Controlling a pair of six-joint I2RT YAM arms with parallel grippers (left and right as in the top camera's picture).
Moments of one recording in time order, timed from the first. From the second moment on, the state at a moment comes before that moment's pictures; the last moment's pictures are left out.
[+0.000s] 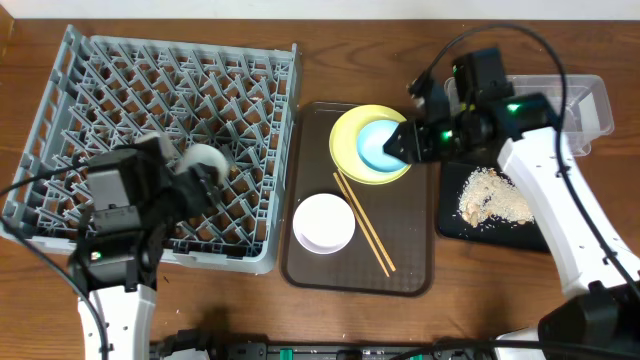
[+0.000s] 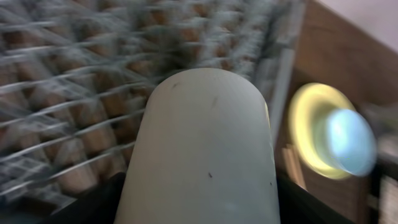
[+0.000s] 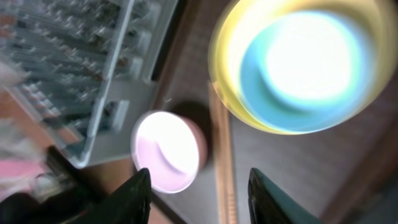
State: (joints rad) left arm 0.16 0.96 0.92 -0.80 0.26 -0.30; right arm 0.25 1.63 1.49 -1.04 -0.51 0.11
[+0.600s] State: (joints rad) left arm 0.20 1.28 0.95 -0.91 0.06 -0.30; right arm 0.25 1.63 1.58 -1.12 -0.33 0.06
